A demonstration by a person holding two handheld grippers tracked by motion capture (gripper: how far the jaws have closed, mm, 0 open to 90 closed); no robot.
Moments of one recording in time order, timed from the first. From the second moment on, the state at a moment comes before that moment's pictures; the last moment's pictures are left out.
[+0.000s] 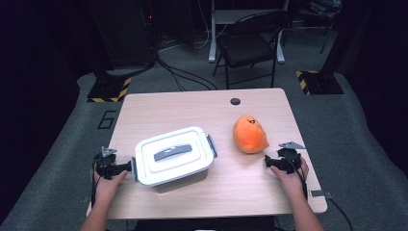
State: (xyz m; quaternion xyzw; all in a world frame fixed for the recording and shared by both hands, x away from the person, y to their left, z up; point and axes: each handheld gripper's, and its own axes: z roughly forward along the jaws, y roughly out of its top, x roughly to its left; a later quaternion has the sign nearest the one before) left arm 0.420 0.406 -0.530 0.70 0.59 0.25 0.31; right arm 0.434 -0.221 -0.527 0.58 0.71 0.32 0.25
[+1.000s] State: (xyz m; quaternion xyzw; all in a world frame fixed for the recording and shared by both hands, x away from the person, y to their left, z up) left arm 0.420 0.406 -0.531 0.70 0.59 0.25 0.32; right arm 0.427 -0.217 -0.513 0.56 0.71 0.34 0.25
